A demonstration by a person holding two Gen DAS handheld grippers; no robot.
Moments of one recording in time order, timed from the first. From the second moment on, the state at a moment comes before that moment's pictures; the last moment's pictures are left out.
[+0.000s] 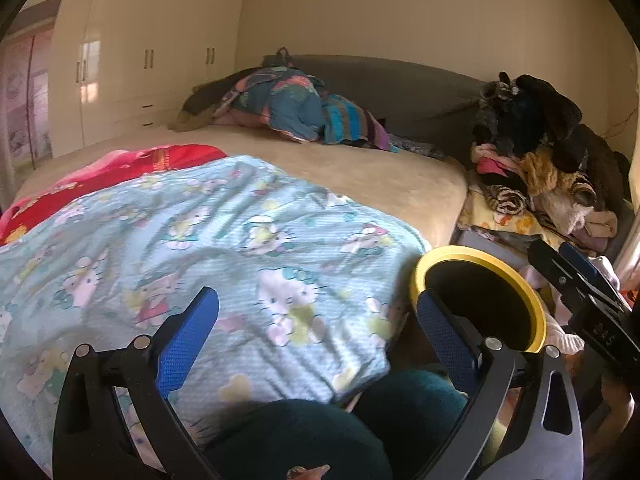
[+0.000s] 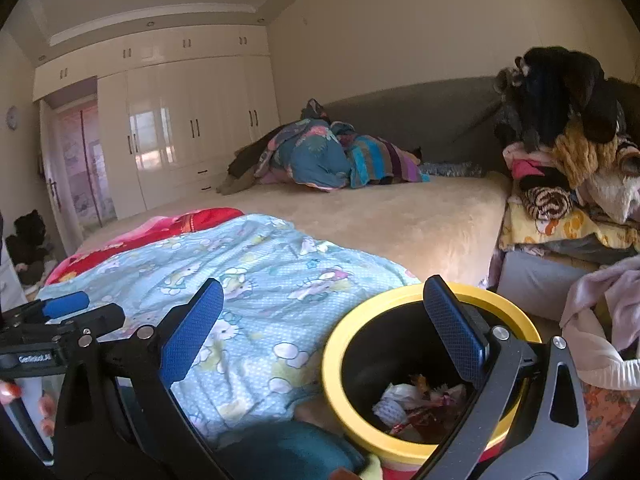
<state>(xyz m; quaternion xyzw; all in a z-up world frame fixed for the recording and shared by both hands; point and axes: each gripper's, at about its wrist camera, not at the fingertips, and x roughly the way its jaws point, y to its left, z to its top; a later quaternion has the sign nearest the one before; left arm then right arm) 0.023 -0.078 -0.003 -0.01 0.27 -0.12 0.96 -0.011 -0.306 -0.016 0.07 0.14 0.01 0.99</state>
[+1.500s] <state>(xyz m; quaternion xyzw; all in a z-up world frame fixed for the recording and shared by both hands) 0.015 -0.061 -0.008 -0.03 0.25 -0.12 0.96 -0.020 -0.278 -0.025 0.03 0.13 0.00 0.99</state>
